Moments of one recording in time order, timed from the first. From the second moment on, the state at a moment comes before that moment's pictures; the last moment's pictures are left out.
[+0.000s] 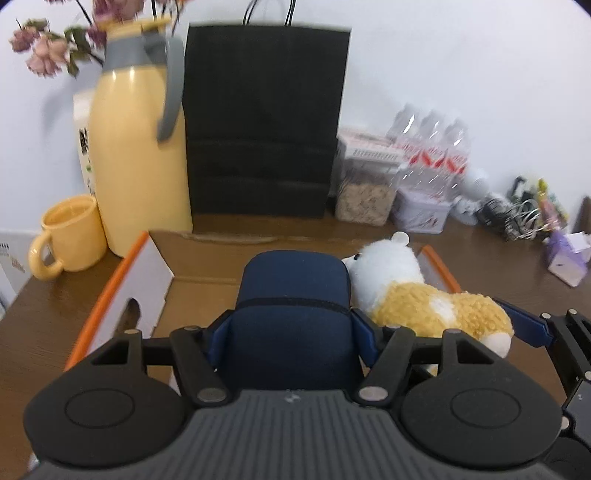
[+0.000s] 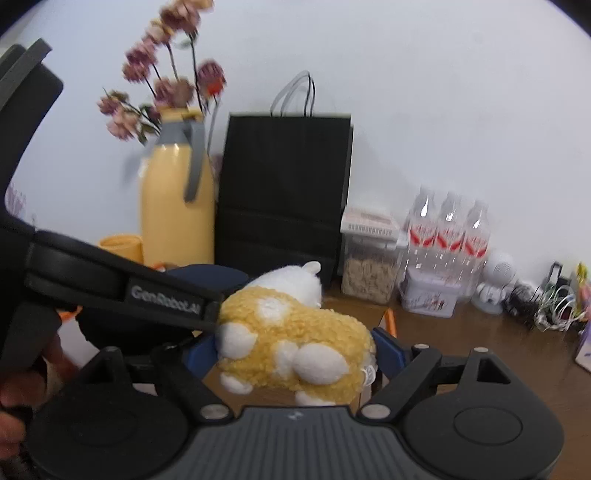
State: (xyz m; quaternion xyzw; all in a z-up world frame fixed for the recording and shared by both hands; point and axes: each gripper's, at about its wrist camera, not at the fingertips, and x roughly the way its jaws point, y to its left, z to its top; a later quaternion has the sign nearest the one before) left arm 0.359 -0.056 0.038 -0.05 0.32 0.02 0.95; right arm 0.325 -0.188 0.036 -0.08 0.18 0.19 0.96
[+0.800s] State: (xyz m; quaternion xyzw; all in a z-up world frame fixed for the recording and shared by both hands) left arm 0.320 -0.051 0.060 -0.04 0.22 0.04 0.97; right arm 0.335 -0.192 0.031 -0.04 0.20 0.19 0.96
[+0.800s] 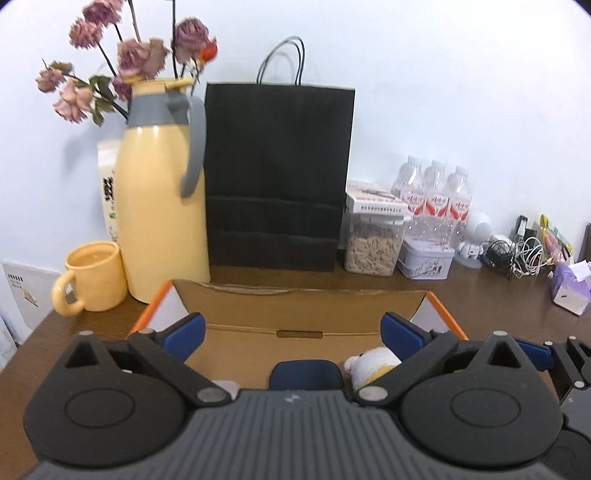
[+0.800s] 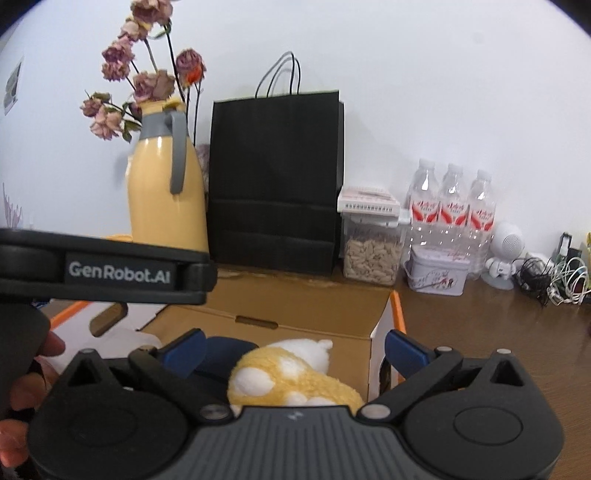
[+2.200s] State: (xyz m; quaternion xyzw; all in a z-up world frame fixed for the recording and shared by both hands) left arm 0.043 0.037 0.001 -0.06 0.28 0.05 0.96; right arm 0.057 -0.211 -0.026 -0.08 0.29 0.28 0.91
